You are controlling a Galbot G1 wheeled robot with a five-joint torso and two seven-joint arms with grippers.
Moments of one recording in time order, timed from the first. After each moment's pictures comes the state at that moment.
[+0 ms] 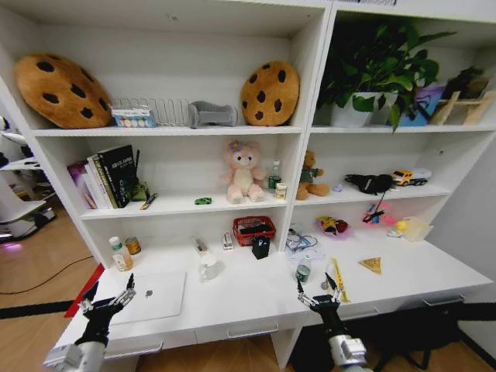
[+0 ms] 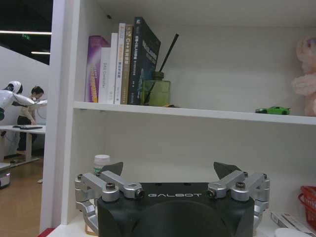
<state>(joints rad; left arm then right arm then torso) 1.83 -1.29 -0.86 -2.16 -0.48 -0.12 -0.11 -1.70 1.05 0.39 1.98 0.14 0.33 0.35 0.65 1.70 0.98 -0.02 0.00</state>
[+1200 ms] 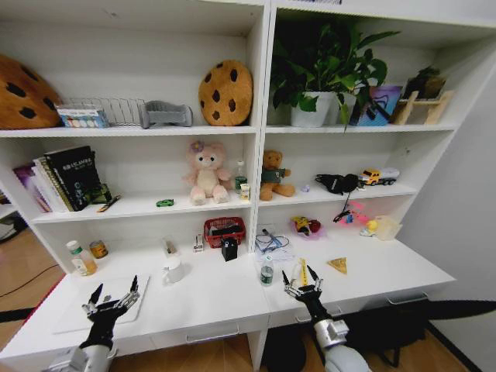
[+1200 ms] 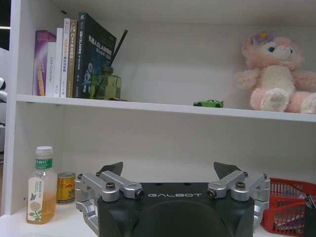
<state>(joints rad) 1.85 -1.33 -0.84 -2.17 -0.44 -0.12 -0.11 -1.47 1.01 0.25 1.84 0.38 0.35 0.19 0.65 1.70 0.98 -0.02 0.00</state>
